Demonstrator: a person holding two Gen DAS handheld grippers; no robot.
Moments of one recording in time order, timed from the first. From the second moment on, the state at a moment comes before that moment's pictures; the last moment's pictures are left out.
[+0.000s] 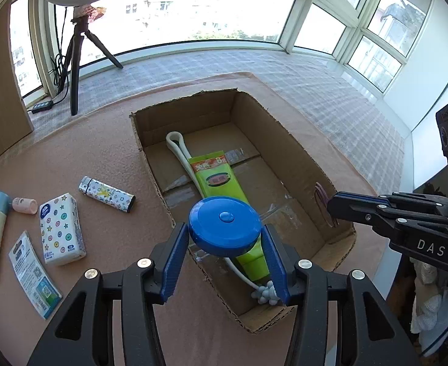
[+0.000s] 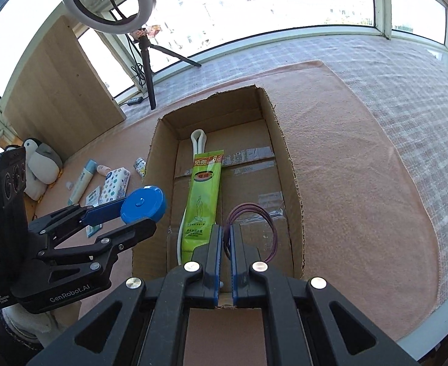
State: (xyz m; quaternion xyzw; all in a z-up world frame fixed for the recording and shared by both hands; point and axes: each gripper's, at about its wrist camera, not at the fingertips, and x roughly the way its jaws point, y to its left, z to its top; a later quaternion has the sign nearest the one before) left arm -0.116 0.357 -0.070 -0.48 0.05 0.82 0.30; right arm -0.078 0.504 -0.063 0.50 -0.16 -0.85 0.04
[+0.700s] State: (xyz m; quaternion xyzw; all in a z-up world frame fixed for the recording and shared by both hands) left arm -0.112 0.278 -0.067 -0.49 0.01 0.83 0.26; right arm -0.085 0.464 -0.060 0.49 -0.16 -0.85 0.06
